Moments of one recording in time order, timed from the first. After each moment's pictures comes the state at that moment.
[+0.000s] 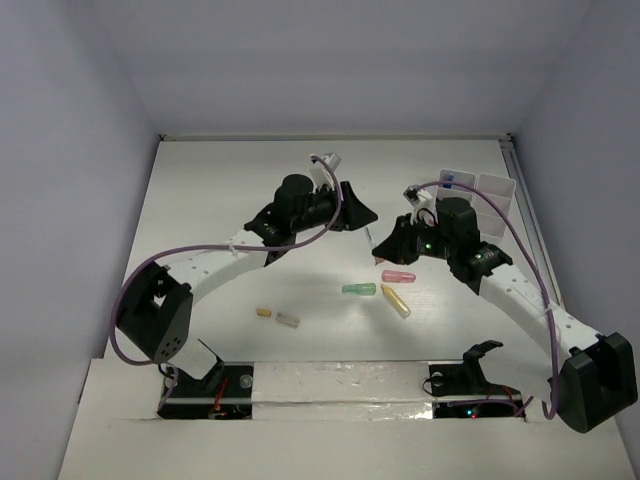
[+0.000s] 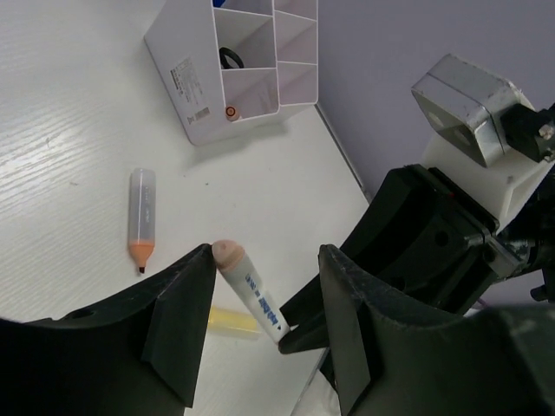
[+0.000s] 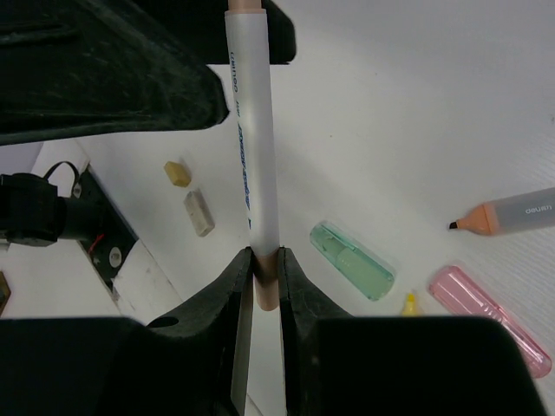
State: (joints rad) left arm -0.69 1.51 1.03 0.26 0.37 -0.73; right arm 0.43 1.08 0.76 -0.17 -0.56 0.37
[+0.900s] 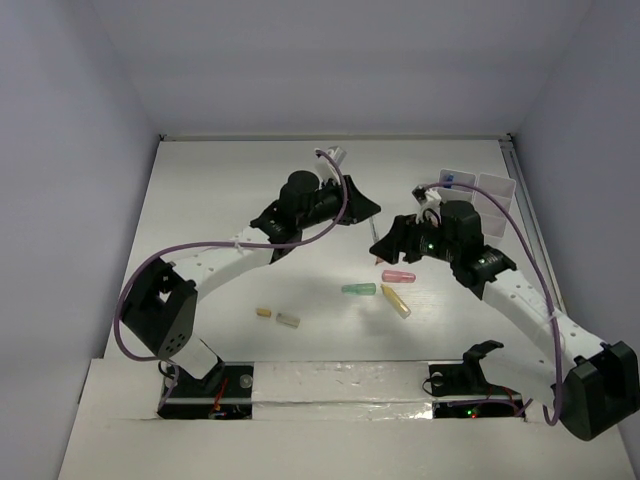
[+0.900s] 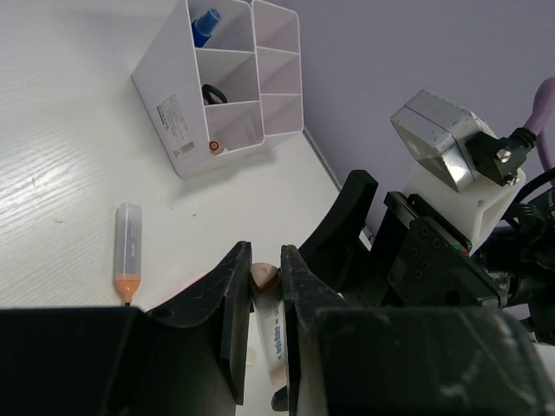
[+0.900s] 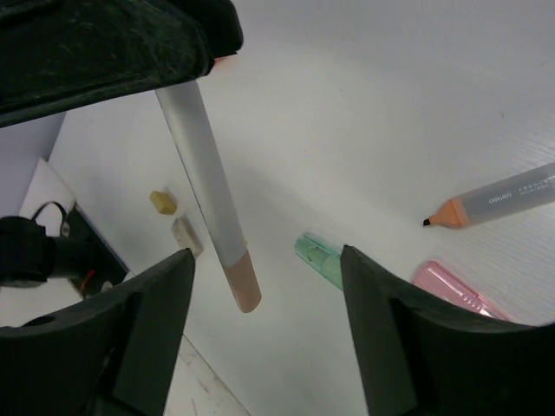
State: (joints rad) left arm -0.73 1.55 1.08 0.31 0.32 -0.74; right arm 0.43 1.04 0.74 -0.15 -0.46 0.43
